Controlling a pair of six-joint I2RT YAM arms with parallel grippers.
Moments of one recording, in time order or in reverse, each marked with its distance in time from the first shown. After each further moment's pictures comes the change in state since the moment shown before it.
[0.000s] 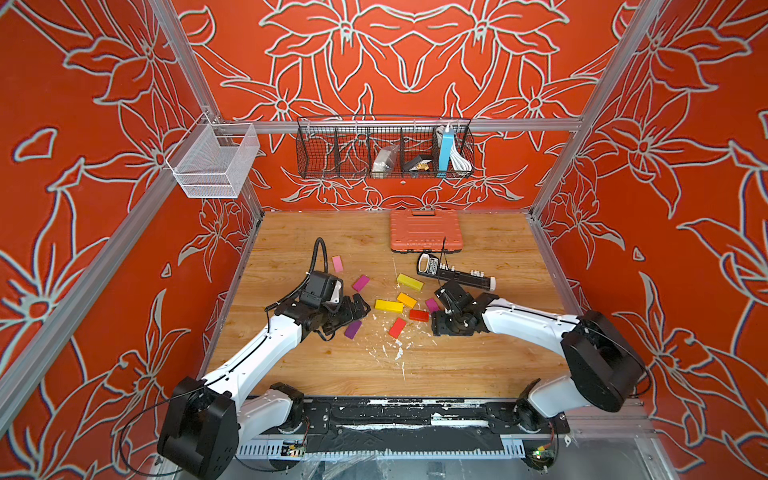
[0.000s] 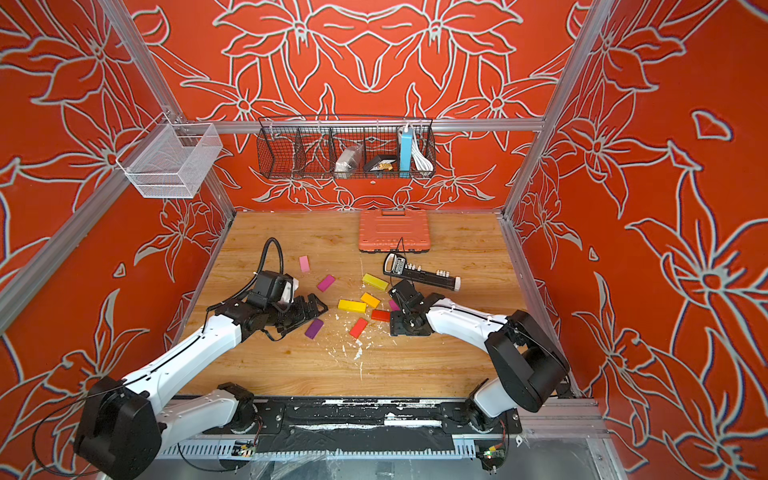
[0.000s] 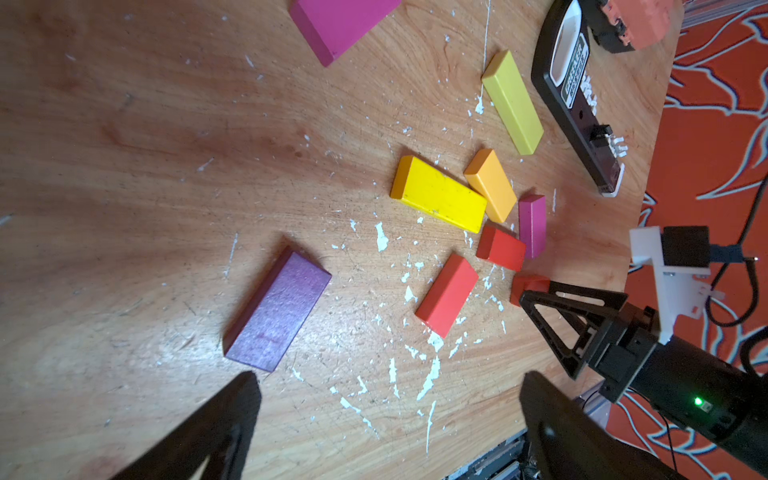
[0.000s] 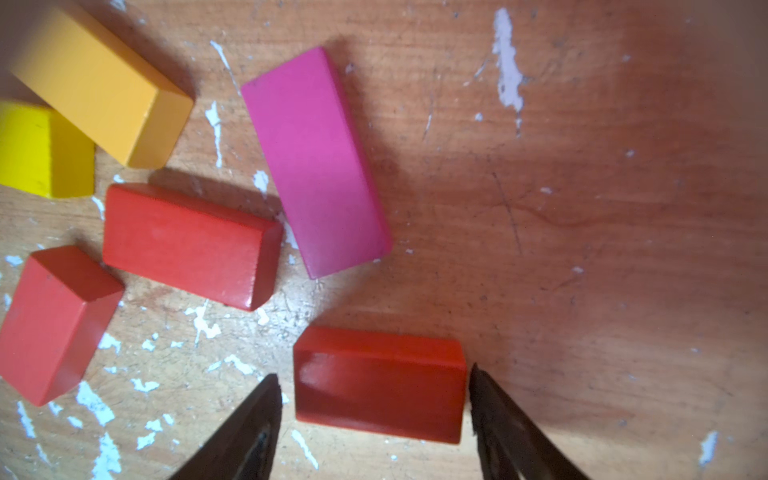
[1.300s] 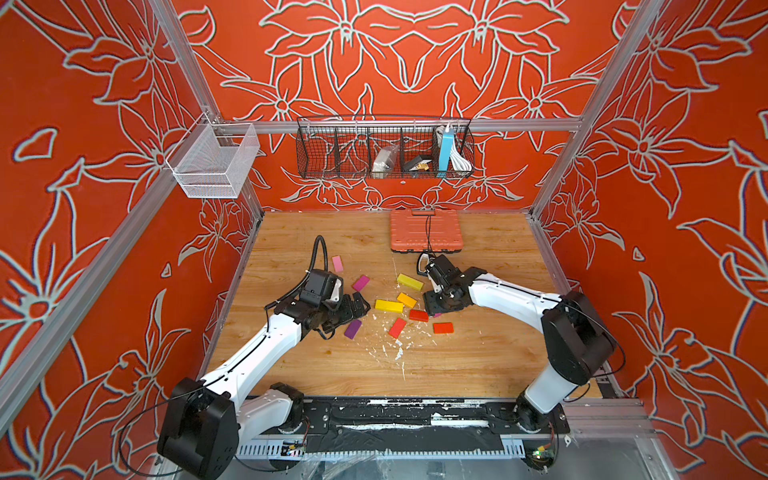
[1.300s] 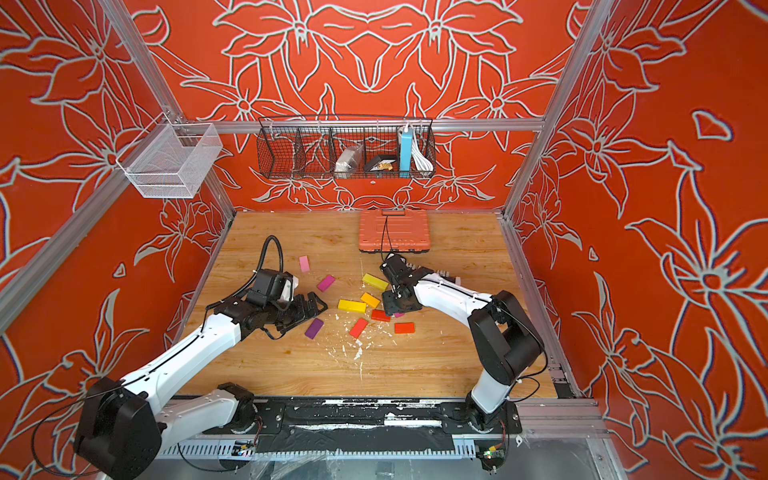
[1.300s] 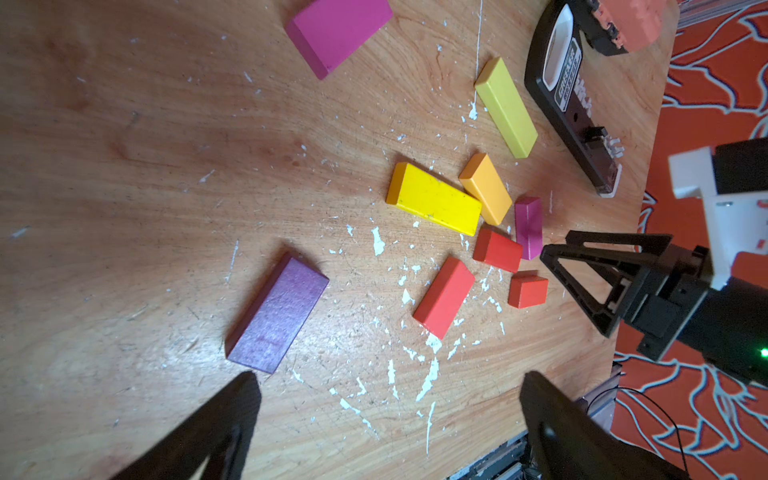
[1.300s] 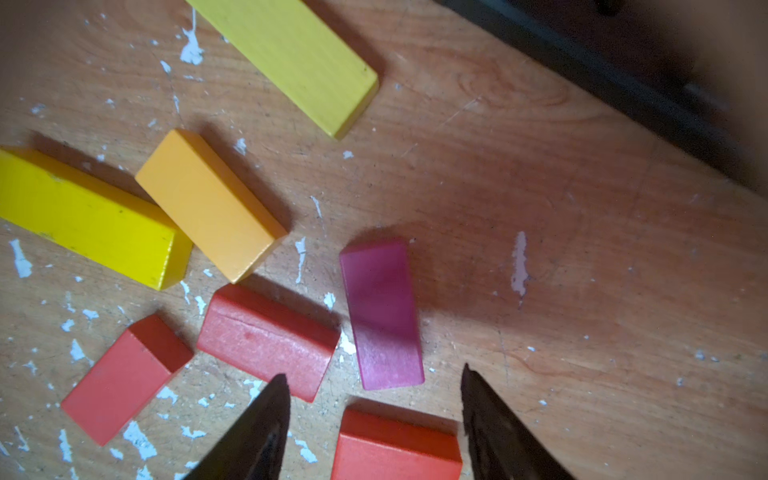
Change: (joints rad) left arm 0.000 0.003 0.023 -0.018 -0.010 0.016; right arm -0.060 0.185 0.305 -0.135 -0.002 -0.239
